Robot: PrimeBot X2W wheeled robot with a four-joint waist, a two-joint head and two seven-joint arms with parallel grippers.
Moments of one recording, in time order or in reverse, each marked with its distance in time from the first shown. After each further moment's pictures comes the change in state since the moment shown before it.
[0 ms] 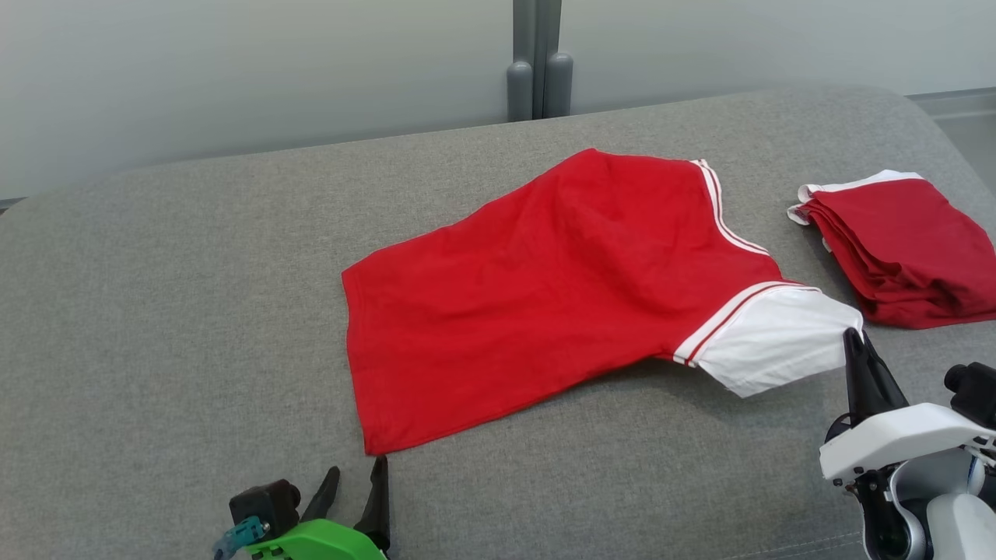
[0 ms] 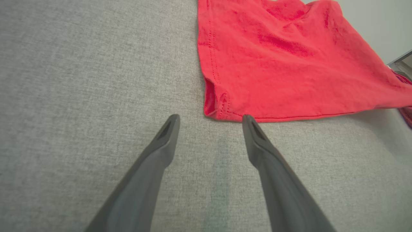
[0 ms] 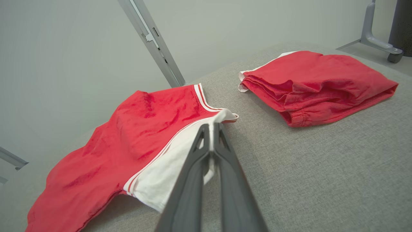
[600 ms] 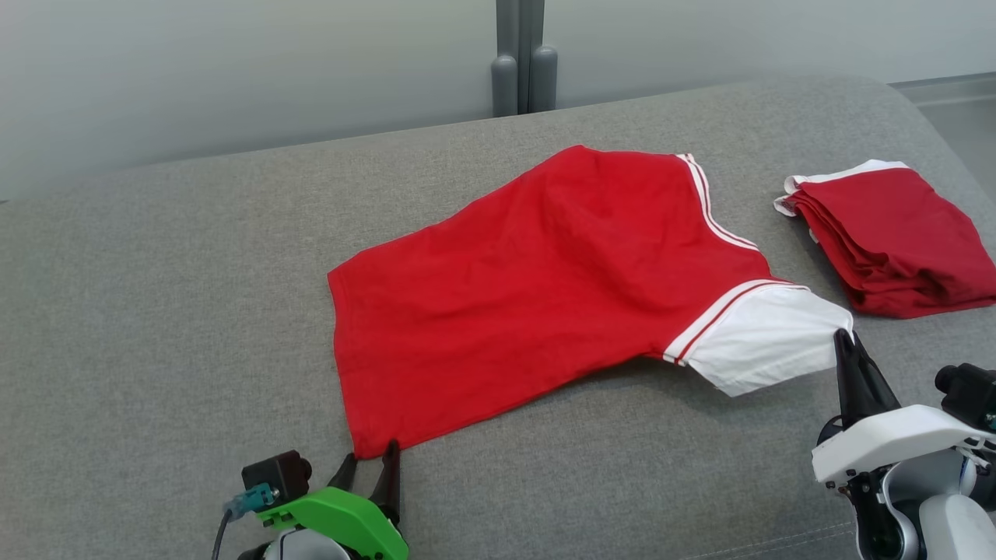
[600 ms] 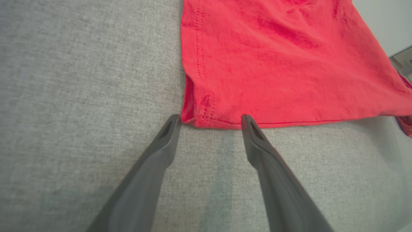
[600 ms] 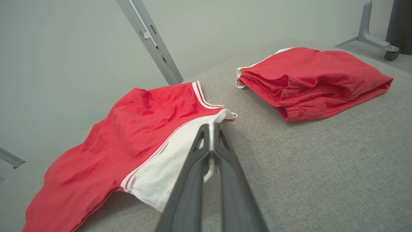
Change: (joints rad) left arm -0.120 0.000 -0.082 0.147 -0.154 0.031 0.040; right arm 0.007 0.000 0.022 -0.005 0.002 0.000 -0.004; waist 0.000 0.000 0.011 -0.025
